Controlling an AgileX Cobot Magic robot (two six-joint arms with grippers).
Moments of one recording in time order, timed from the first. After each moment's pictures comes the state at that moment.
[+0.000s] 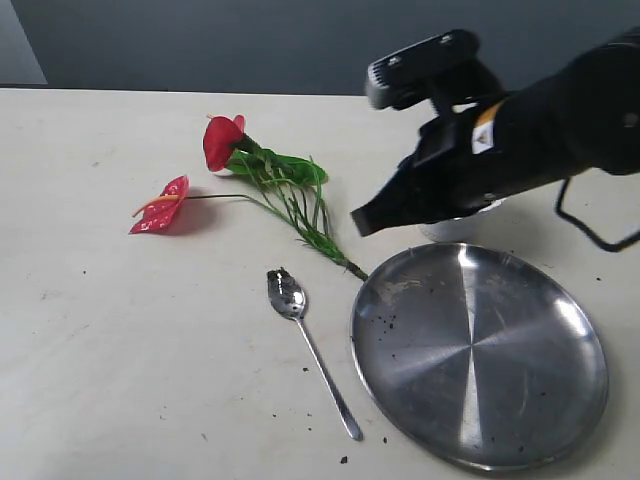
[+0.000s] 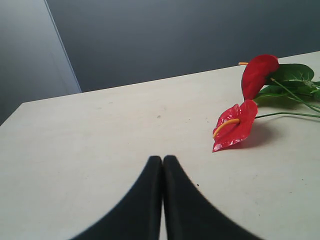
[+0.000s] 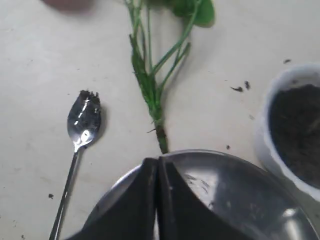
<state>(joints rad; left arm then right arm) -0.07 -0.01 0.00 0.21 0.26 -0.06 0.63 1.48 -0.96 -0.01 0.51 -0.01</state>
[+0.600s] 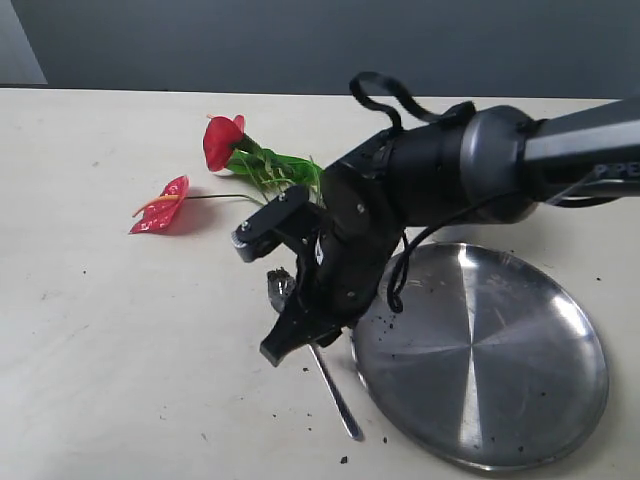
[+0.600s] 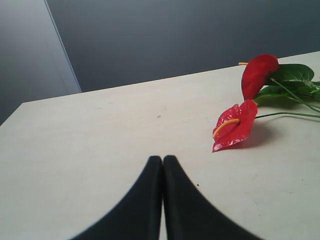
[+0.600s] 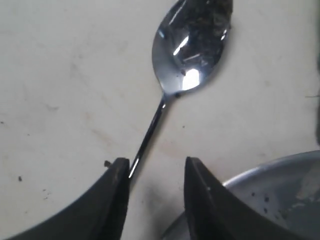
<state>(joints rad) -0.07 -0.01 0.00 0.21 0.26 -0.06 0.83 1.92 -1.14 0.05 0.67 -0.07</state>
